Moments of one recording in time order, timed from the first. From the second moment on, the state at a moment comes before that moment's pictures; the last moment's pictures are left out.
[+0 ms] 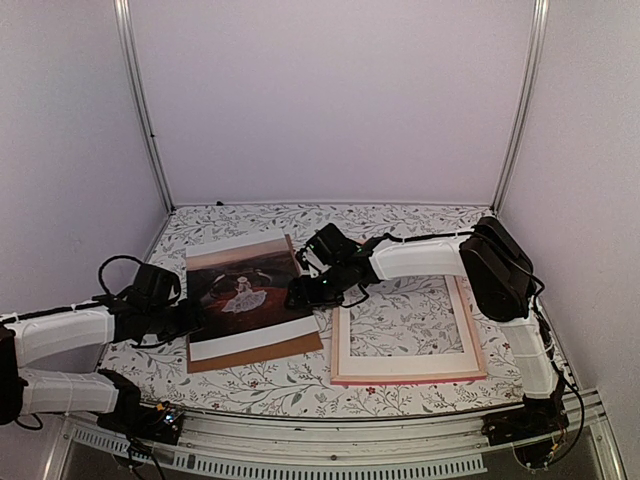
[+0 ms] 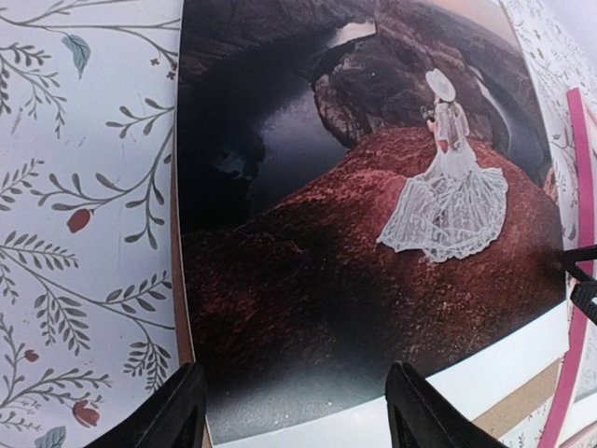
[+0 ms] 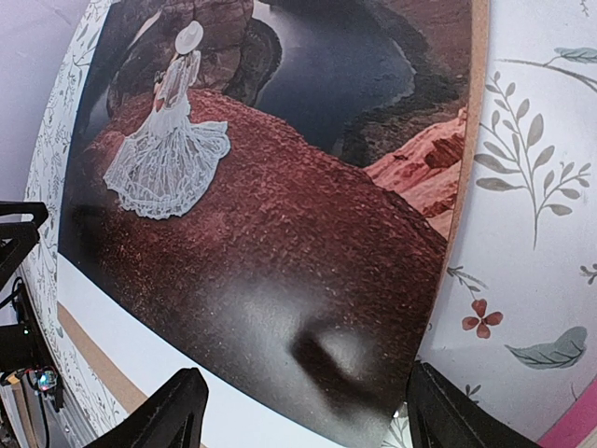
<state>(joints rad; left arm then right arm) -0.38 1.04 0.37 -0.25 -0.06 -0.70 0.92 2.29 1.70 -0.33 -0.26 0.56</state>
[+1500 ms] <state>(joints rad) -0.39 1.13 0.32 -0.06 -0.02 -0.74 0.91 2.27 1.64 -0.28 -0.26 0.60</state>
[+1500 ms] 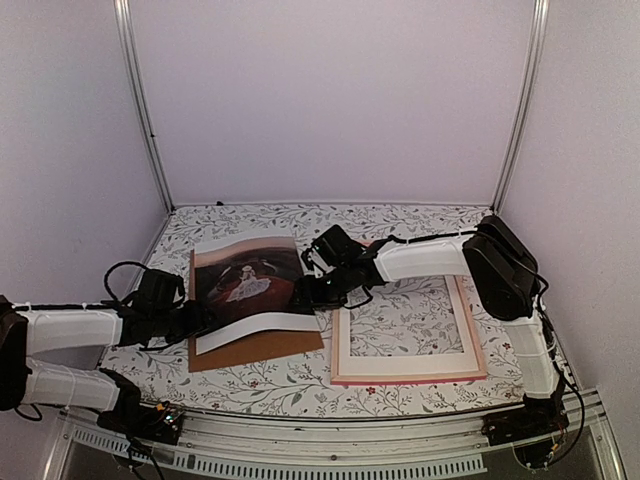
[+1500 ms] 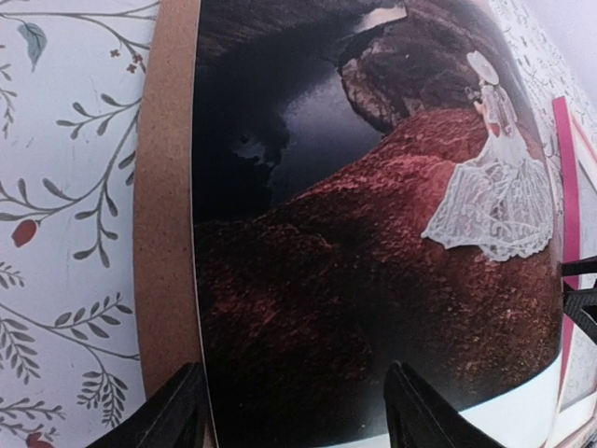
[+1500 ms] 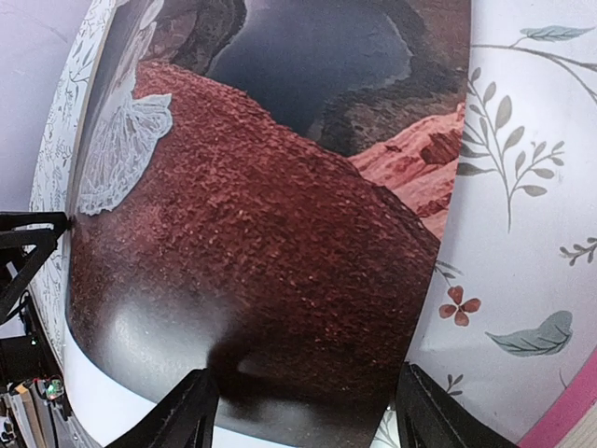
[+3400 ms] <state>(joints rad) -0.18 0.90 0.17 0.44 0.41 -0.92 0.90 2.25 1.60 -0.22 -0.29 0.62</state>
